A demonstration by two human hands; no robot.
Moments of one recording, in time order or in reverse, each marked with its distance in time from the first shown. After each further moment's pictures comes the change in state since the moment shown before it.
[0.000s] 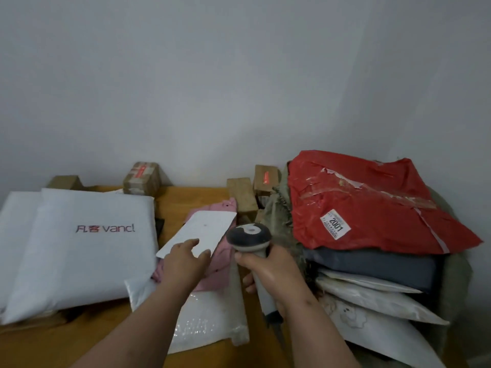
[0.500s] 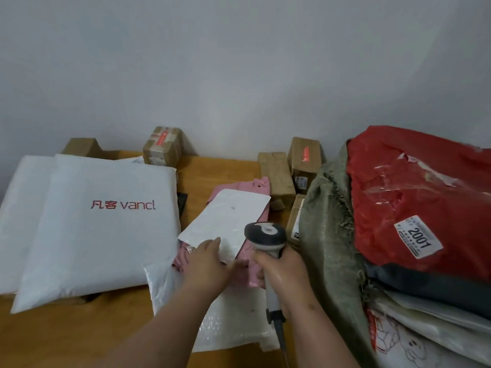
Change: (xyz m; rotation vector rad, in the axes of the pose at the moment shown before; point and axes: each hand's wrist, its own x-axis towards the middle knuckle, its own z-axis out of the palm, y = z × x) left_hand 0.058 -0.072 0.038 0.232 -0.100 -0.019; right_hand 0.087 0.047 0.063 -0.038 0.082 0.145
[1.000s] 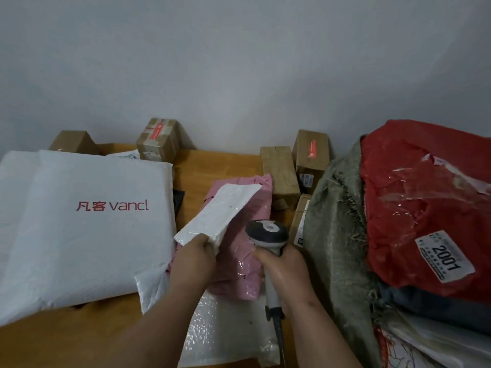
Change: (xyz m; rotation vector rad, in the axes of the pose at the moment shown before) left_hand 0.035 0.001 -0.004 -0.092 0.194 -0.091; right_hand 0.047 0.002 0.001 0.024 0.004 0.025
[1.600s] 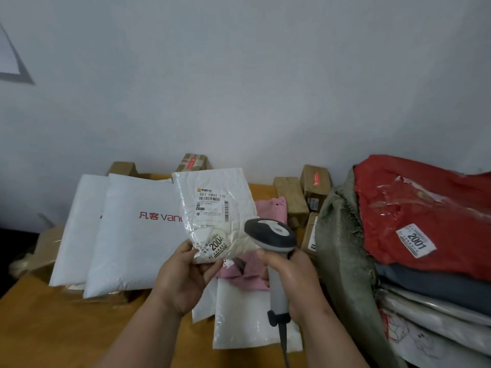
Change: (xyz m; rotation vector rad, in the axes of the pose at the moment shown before) left_hand -0.069 -0.041 -0.130 -1.623 -0.408 -0.300; right_hand -0.121 -0.026 0.027 0.169 -0.137 -0.223
